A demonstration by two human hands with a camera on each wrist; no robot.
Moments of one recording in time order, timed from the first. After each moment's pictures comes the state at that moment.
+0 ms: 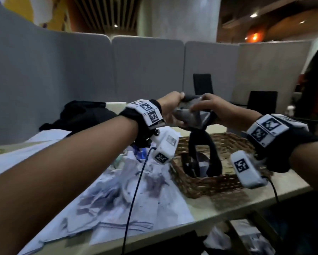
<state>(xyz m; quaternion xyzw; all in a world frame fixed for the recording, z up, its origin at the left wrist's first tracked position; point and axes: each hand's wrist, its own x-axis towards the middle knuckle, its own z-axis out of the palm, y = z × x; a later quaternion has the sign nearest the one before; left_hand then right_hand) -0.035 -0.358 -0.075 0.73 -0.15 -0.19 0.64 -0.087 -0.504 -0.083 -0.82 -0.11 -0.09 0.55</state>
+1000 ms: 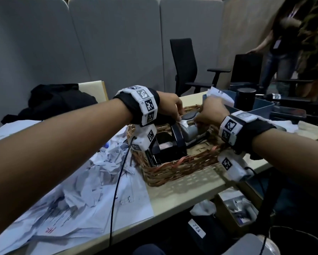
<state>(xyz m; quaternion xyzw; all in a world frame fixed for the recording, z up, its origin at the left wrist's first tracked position) 0.024 -0.470 -0.131 0.93 -0.35 -0.08 0.02 -0.010 -0.625 -0.191 -0.97 0.15 -0.16 0.13</state>
